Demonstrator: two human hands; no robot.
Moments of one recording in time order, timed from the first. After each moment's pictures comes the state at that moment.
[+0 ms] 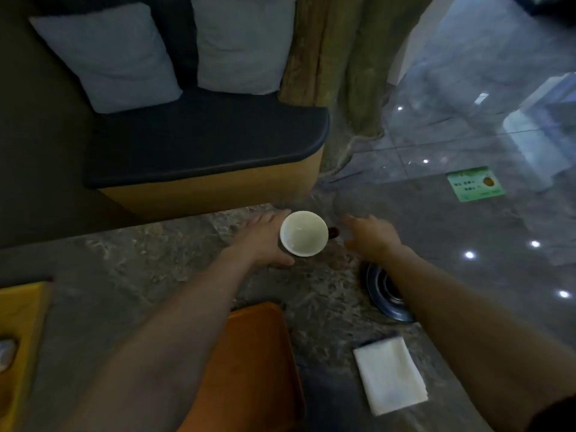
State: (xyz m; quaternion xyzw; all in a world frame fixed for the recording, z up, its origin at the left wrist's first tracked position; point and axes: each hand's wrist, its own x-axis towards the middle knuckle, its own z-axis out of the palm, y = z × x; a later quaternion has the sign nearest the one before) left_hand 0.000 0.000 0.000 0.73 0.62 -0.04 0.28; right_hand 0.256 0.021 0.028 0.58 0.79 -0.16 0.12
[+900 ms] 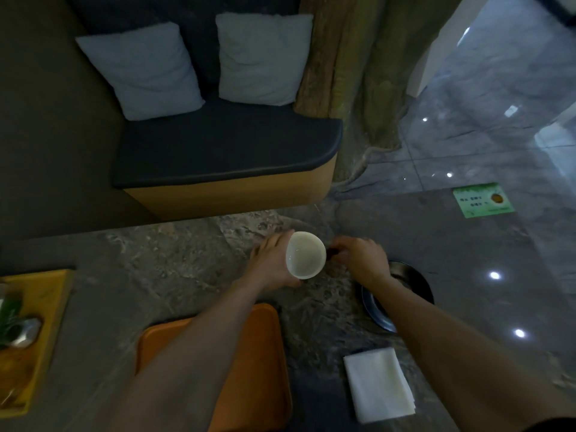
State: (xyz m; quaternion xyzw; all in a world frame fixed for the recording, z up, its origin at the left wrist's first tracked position) left_hand 0.036 -0.045 0.005 0.66 0.67 0.02 0.34; right_hand 0.260 -0.011 0.021 0.59 0.75 -0.29 -0.06
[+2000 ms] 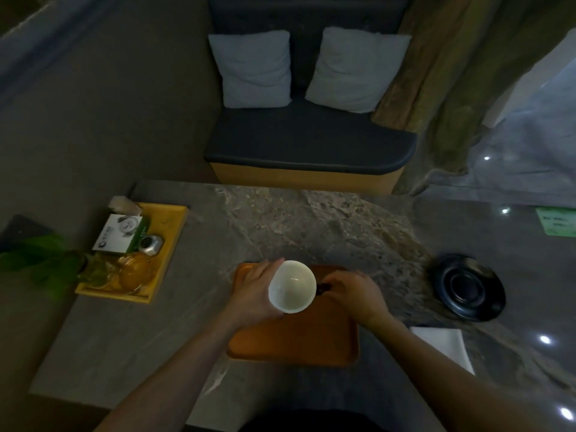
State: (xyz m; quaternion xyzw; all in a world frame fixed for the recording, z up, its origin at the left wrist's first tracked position) left_hand -0.107 -0.289 0.053 0.60 0.72 0.14 0.32; right_hand 0.122 -0.190 0.045 0.45 0.83 -0.32 -0.06
